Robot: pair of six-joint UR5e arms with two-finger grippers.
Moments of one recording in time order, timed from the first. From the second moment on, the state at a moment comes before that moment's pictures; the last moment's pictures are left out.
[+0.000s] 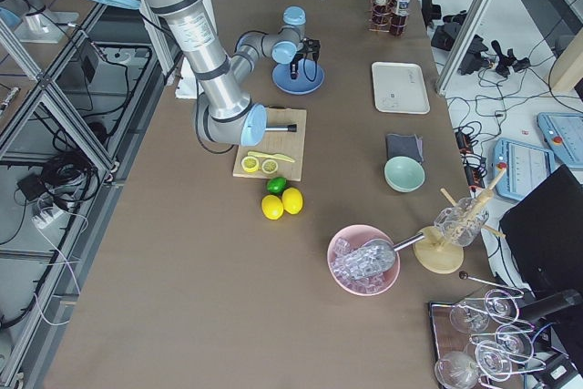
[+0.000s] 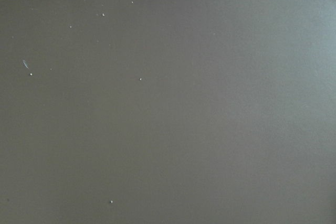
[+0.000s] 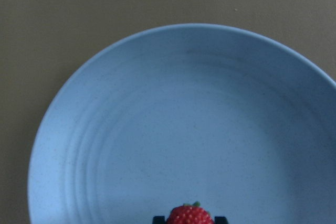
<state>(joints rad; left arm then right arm) -0.99 -1.59 -1.84 -2.10 -2.32 -0.95 0.39 -0.84 1.55 -1.36 1.88 1.32</state>
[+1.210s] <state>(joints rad) -1.08 -1.59 -1.87 -2.02 -2.39 -0.85 0.74 -1.02 1.81 -1.59 2.11 0.95</state>
